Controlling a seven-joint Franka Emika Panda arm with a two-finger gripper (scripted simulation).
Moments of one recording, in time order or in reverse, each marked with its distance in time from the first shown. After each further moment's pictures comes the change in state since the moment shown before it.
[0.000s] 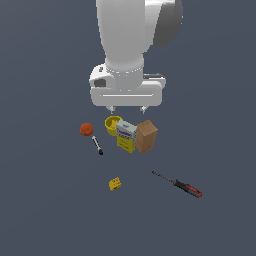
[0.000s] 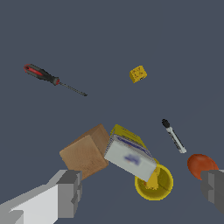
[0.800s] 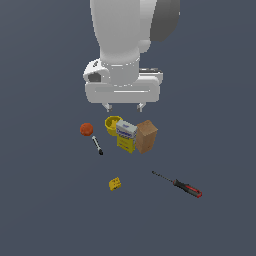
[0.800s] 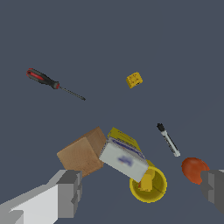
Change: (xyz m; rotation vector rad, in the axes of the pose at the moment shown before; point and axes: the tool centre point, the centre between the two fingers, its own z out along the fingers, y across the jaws) arm 0.004 0.010 -0.014 -0.001 0.029 -0.014
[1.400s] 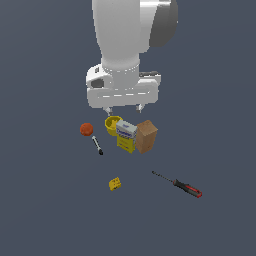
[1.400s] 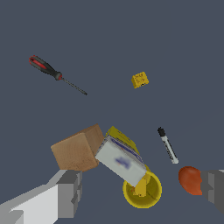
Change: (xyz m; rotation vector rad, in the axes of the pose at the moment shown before) arm -0.003 0.001 0.013 -0.006 0.000 -0.115
